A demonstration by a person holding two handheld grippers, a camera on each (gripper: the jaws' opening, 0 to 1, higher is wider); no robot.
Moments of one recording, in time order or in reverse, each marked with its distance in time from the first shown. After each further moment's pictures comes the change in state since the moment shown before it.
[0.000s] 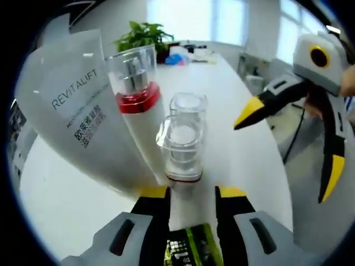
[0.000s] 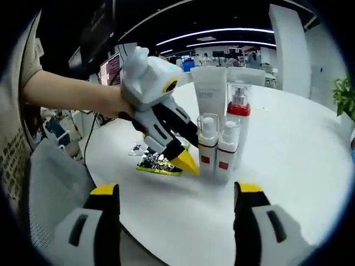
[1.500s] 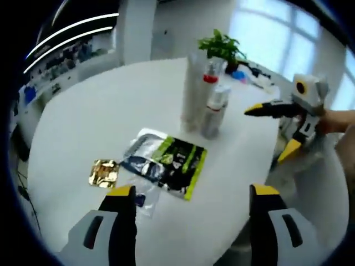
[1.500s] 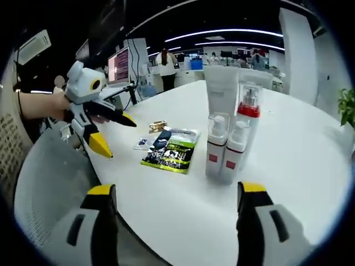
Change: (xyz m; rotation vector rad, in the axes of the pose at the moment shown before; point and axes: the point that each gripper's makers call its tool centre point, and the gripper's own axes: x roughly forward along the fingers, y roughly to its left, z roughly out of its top) left arm -0.143 -0.039 -0.102 -0.529 -0.099 0.356; right arm -0.002 0.012 0.000 -0.075 0.014 0.024
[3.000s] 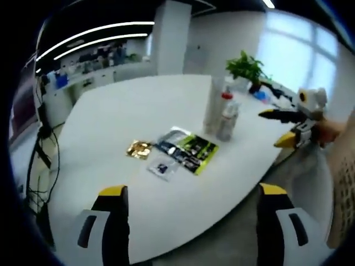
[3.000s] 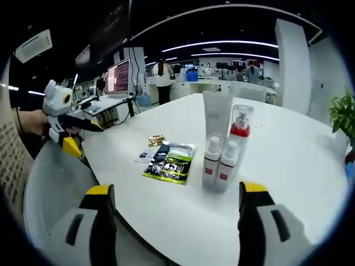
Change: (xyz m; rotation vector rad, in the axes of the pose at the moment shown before) left arm -0.074 -0.004 -0.019 -0.104 -0.123 0.179; right arm -0.029 0.004 0.024 0.003 -0.092 -0.059
